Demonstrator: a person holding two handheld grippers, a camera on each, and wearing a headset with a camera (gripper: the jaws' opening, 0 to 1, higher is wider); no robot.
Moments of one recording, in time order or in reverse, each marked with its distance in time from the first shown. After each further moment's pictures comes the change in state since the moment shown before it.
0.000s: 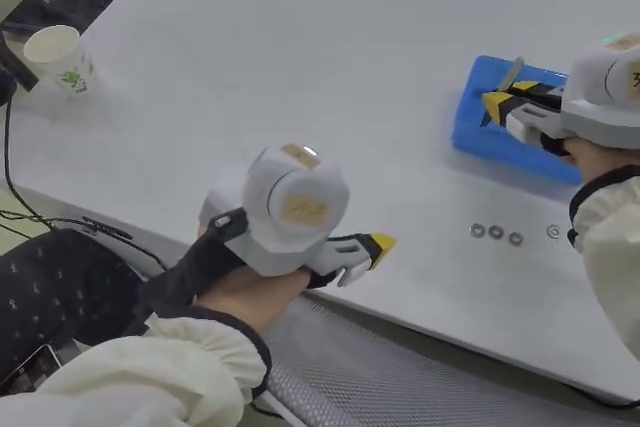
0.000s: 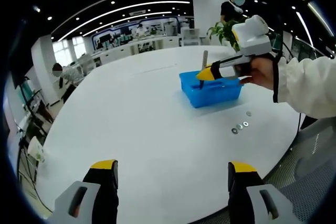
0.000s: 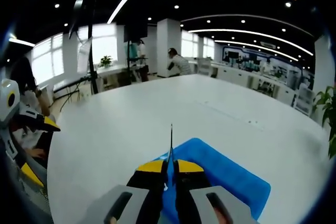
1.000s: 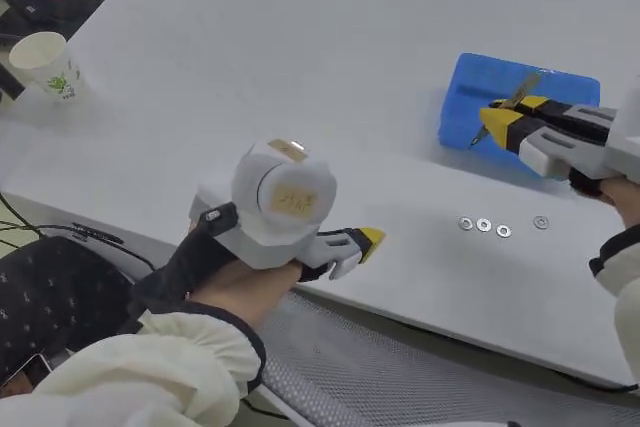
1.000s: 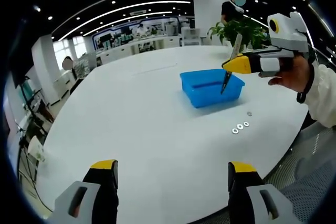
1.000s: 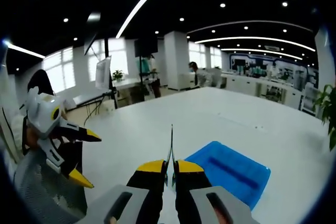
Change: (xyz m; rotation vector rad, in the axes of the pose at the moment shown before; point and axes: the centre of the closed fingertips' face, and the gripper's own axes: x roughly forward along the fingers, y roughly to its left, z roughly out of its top) left arm 0.000 0.001 0.000 -0.003 0.002 0.003; right arm -0.066 0.055 0.011 0.032 -0.096 0.098
